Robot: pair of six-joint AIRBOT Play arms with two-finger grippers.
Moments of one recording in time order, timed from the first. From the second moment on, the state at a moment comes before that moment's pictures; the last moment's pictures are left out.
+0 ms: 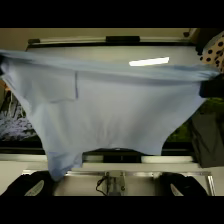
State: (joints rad) left arm -0.19 -0.86 1.51 1.64 -1.14 -1.58; right arm 0.28 -0.79 1.32 -2.09 1.27 1.72
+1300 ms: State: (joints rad) left arm 0.16 -1.47 1.44 1.39 -1.45 -1.63; right arm -0.18 -1.26 1.17 -1.62 1.20 1.71
